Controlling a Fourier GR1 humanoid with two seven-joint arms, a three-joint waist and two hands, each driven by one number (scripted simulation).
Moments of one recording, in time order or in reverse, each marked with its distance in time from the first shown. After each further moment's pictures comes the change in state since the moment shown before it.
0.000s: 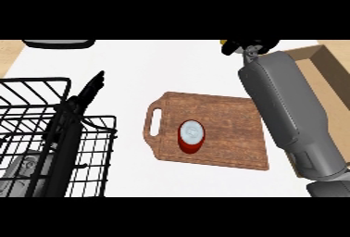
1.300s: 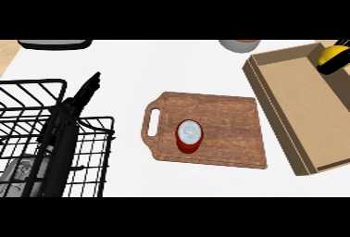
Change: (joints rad) left arm 0.032 -0.014 0.045 -0.036 -0.036 -0.026 0.020; right arm 0.124 -0.393 -0.312 0.276 -0.214 0.297 -0.211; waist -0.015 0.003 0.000
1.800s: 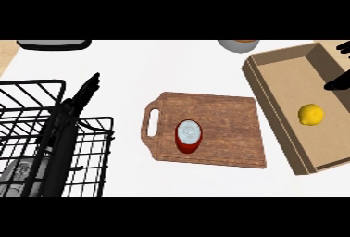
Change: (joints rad) left arm 0.013 -0.009 0.015 -0.019 -0.011 -0.010 0.020; right arm 0.078 -0.049 -0.060 0.007 -0.122 0.148 -0.208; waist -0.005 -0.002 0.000
